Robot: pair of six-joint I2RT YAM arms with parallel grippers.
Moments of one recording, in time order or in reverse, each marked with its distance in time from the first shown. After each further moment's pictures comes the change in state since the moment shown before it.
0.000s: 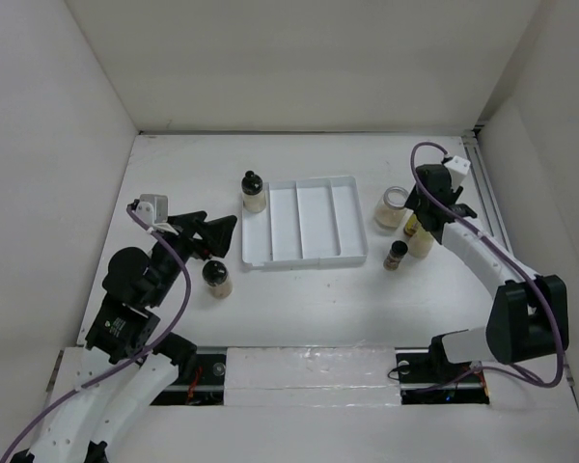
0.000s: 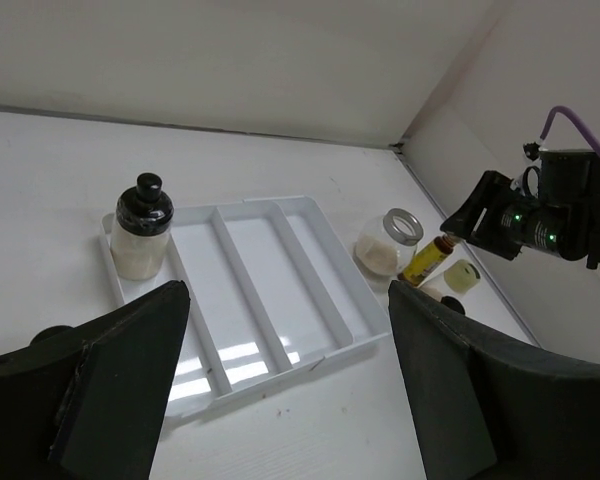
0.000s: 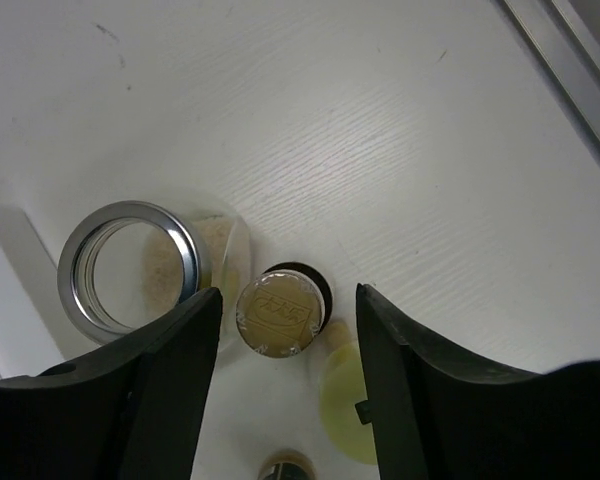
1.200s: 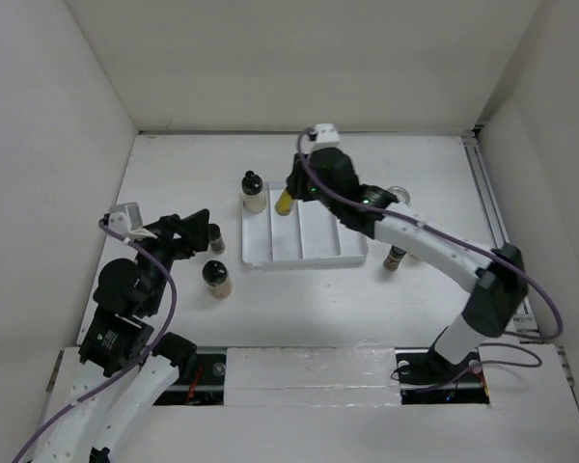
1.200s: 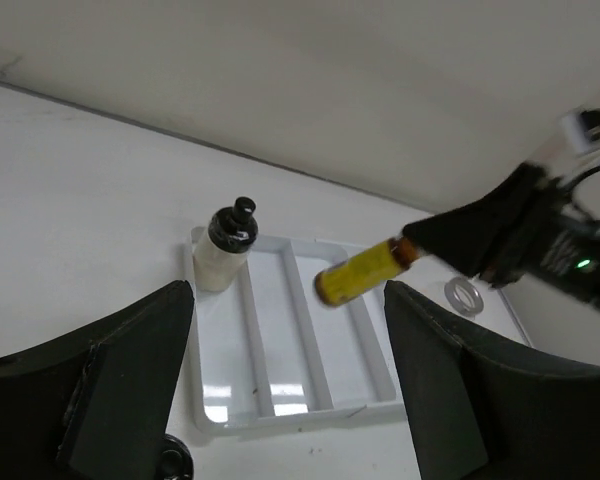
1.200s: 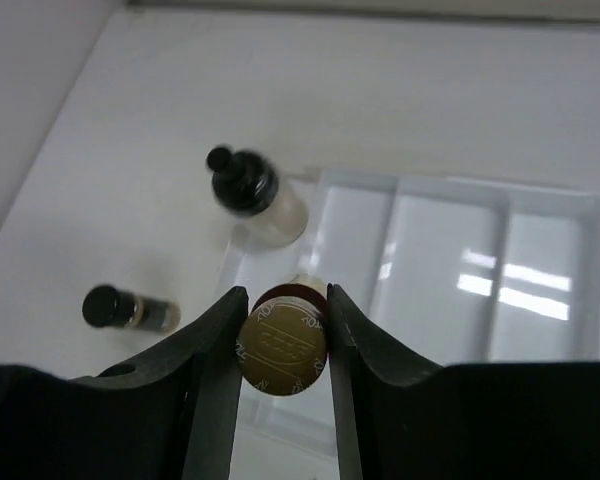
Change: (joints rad) left arm 0.022 -0.050 0.000 -0.050 -0.217 -0.032; right arm 0.568 0.156 0.460 0.071 -0.206 -0.072
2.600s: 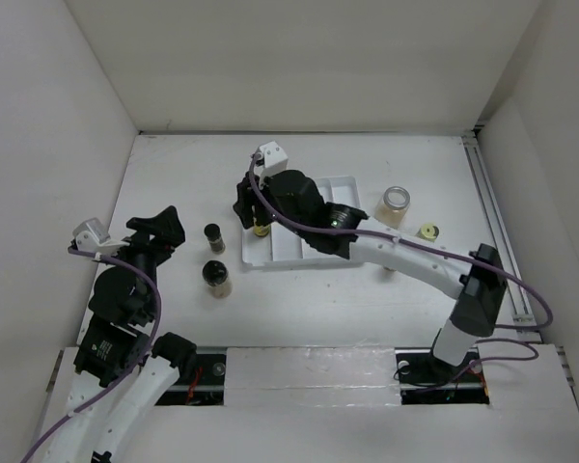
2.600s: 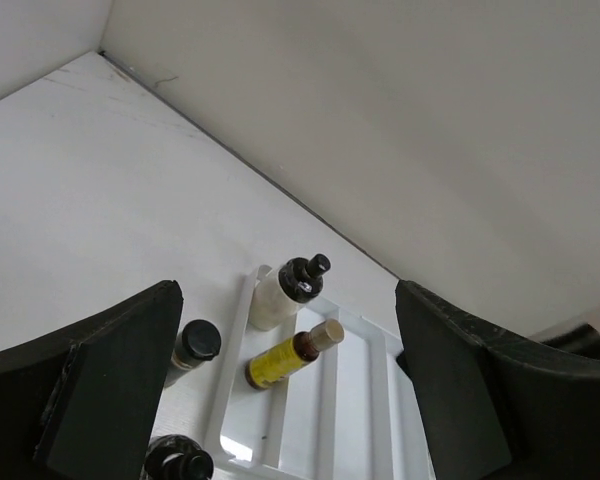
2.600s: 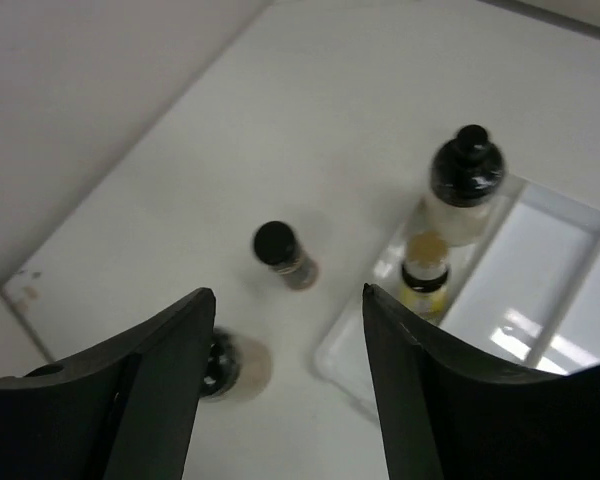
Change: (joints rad) left arm 0.012 -0.083 0.000 -0.085 -0.375 -0.193; right arm 0.261 0.232 0.187 0.023 -0.039 -0.119
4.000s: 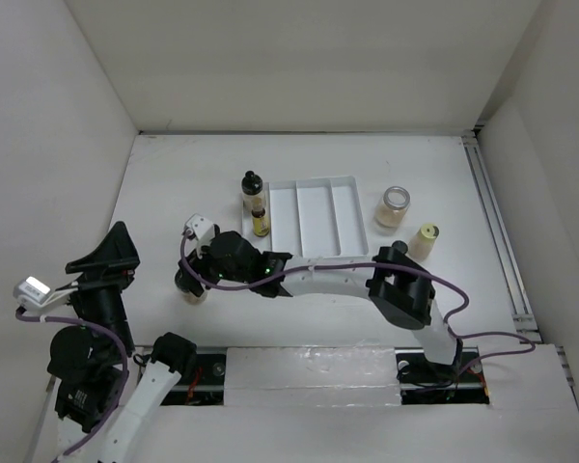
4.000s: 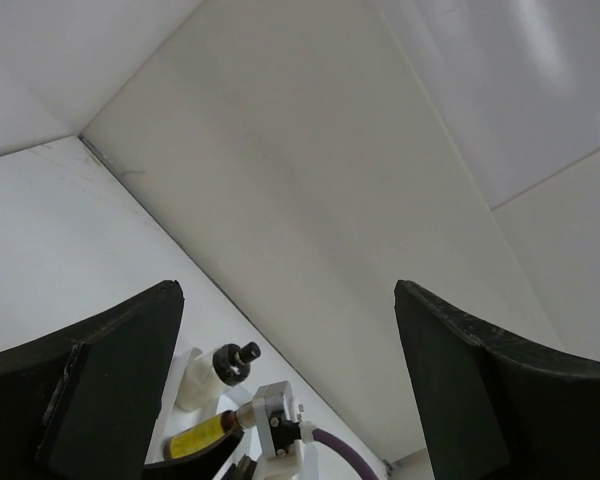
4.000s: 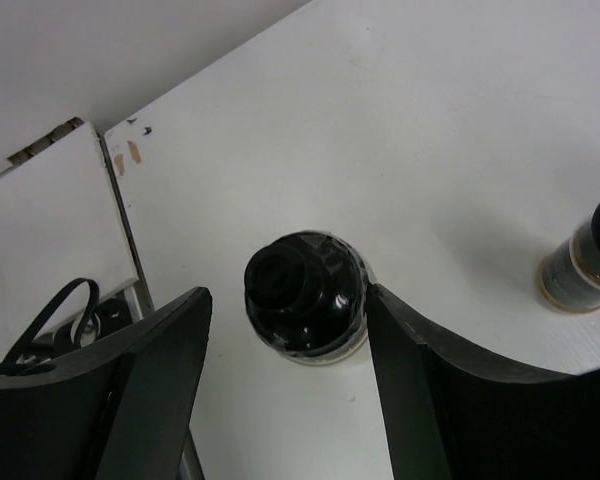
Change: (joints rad) left arm 0.007 -0.249 0.021 0.022 -0.149 -0.084; right arm 0.212 0.334 -0.011 0.359 -0.295 -0.005
